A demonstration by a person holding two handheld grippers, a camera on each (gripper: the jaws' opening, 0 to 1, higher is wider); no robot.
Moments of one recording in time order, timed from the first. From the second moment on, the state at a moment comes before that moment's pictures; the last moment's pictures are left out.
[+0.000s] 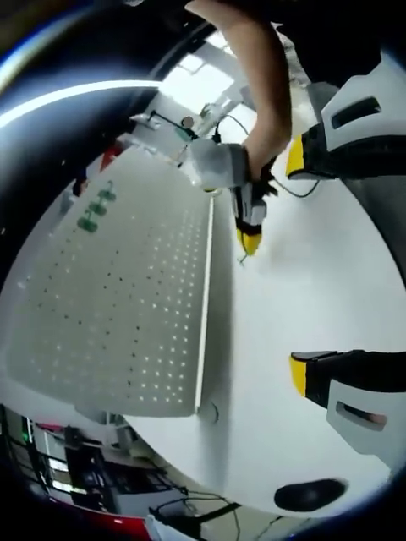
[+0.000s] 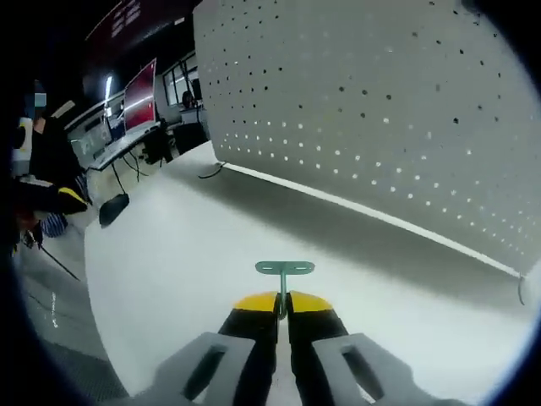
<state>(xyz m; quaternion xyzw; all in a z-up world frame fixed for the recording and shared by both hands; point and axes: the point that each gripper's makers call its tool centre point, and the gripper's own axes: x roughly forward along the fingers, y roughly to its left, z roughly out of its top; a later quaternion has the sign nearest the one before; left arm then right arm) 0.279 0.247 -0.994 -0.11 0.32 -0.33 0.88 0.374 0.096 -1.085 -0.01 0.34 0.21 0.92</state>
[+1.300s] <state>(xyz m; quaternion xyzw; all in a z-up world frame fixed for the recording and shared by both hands) 0.291 0.184 -0.972 -0.09 0.26 -0.43 0.86 0.266 0.168 -0.984 0.34 0.33 0.28 0.83</state>
